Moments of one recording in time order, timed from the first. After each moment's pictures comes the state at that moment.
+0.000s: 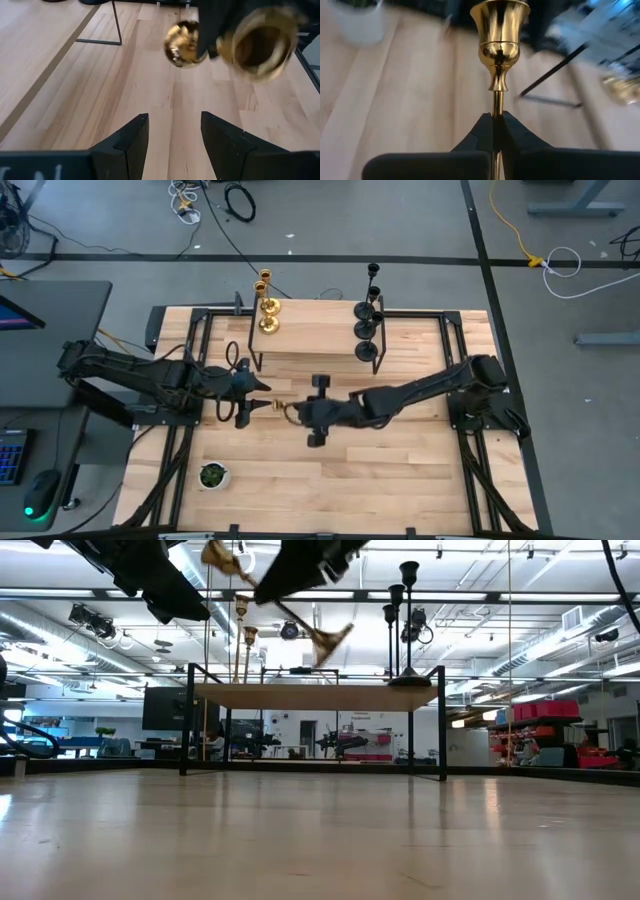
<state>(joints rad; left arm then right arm) -0.17 0.87 0.65 -0.30 -0.24 -0.17 0.25 1.89 1.52 -0.28 0.46 -0.12</state>
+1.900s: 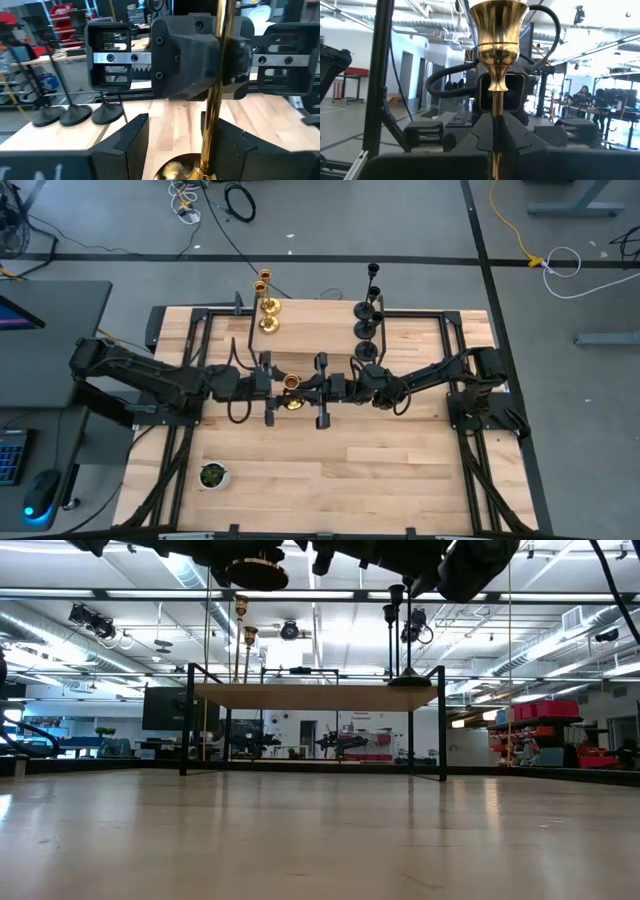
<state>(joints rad) -0.17 1.13 0.64 0.42 -0.31 0.10 0.08 1.85 1.08 1.11 -0.04 -0.14</state>
